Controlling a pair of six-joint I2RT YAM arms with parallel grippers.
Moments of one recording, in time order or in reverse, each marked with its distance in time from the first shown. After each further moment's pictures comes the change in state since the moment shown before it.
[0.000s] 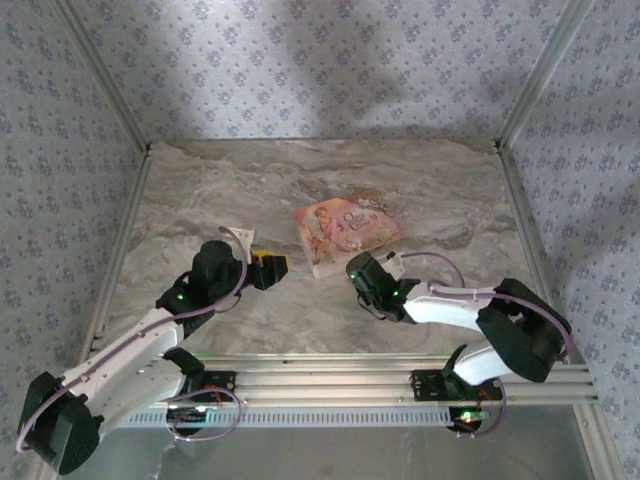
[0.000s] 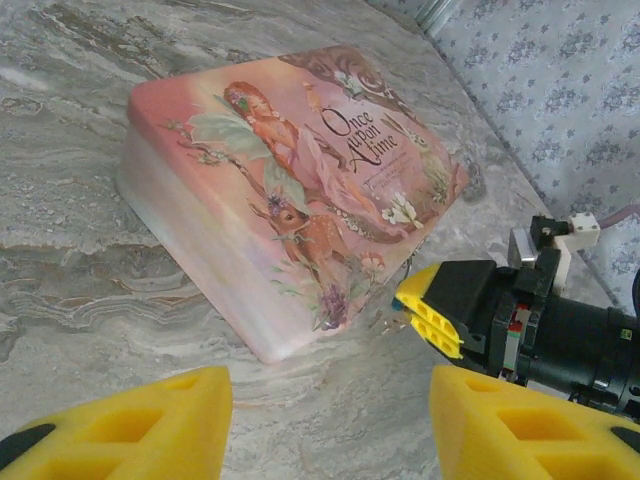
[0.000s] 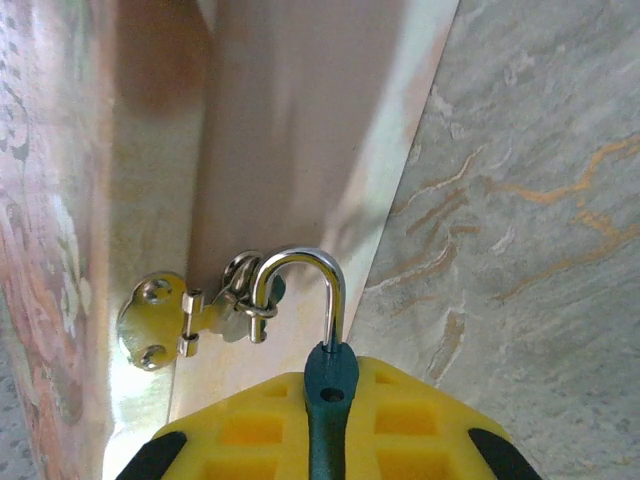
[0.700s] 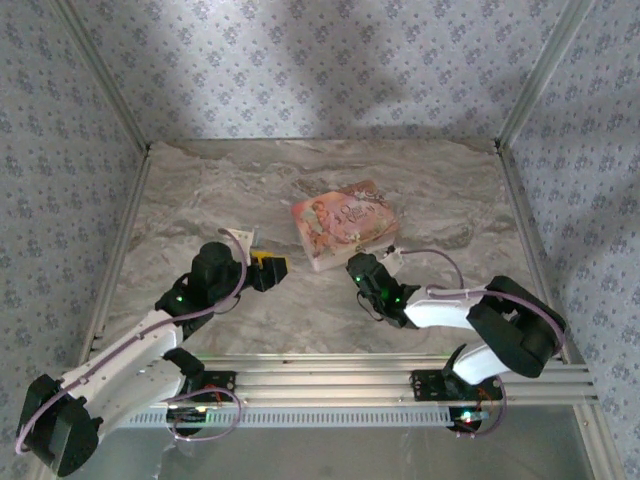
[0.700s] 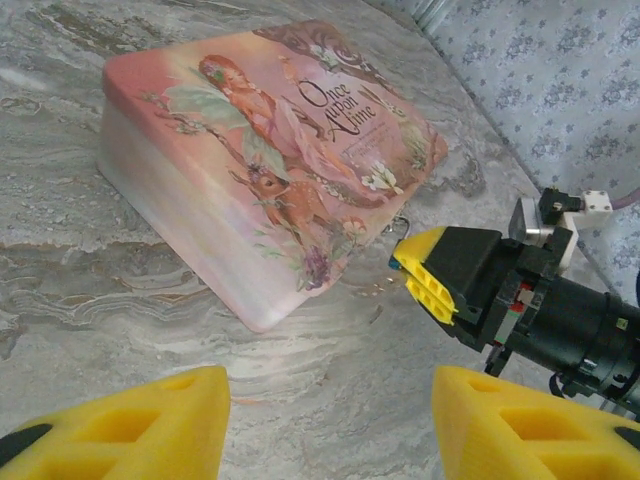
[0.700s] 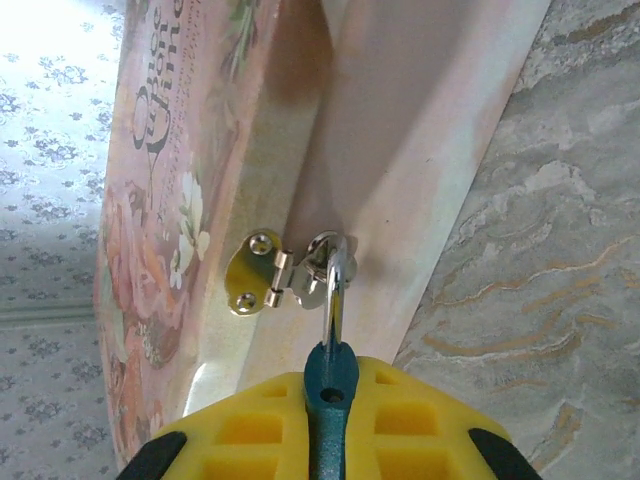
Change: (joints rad) left arm -0.007 -0.015 -0.013 -0.002 0.000 0.012; right arm -0.008 0.051 -0.091 0.355 0.074 -0.161
